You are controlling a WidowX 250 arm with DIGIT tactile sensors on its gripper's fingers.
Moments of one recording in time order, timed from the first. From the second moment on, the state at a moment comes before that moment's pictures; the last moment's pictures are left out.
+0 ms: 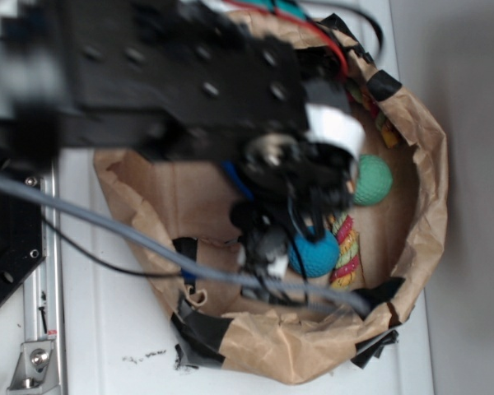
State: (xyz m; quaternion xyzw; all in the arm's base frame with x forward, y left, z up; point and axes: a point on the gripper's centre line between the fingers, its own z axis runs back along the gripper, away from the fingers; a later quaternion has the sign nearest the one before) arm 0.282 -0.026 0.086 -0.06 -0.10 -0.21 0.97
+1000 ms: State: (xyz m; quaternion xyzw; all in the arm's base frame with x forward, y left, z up) arm 0.275 -0.044 0.085 0.02 -0.12 -0.29 0.95
